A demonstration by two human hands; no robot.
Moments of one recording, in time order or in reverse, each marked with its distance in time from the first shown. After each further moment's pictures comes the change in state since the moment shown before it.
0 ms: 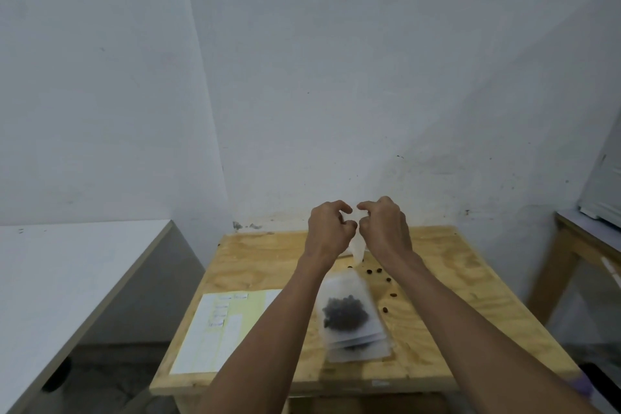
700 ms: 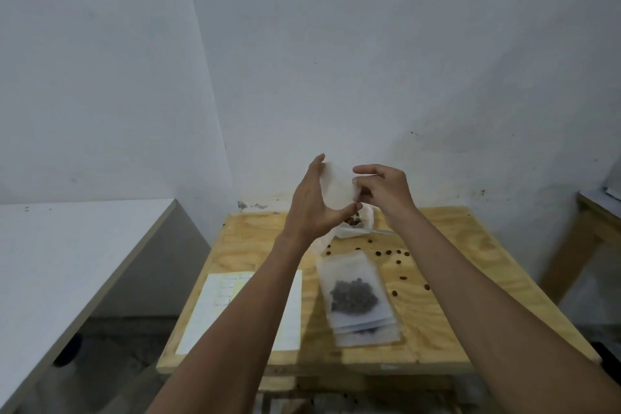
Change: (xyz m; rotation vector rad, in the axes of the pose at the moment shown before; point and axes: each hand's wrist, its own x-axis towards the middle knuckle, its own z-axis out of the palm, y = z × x) left_hand 0.012 -0.042 -0.027 0.002 0.044 0.235; right_hand 0.033 -0.012 0.002 0.967 -0.187 0.299
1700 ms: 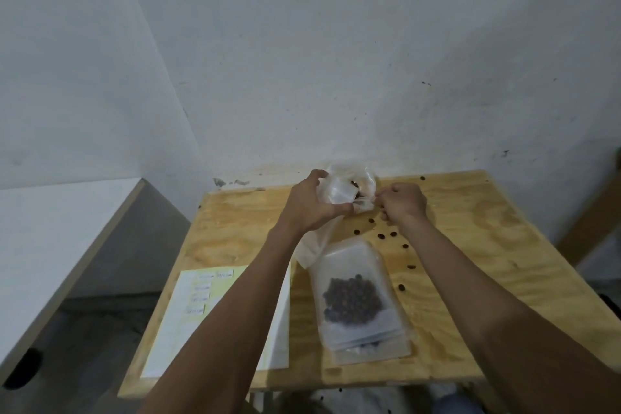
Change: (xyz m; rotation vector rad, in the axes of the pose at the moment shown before) left_hand 0.014 -0.074 0.061 -0.026 -0.331 -0.401; right_hand 0.072 0.134 -0.031 -0.394 0.275 0.338
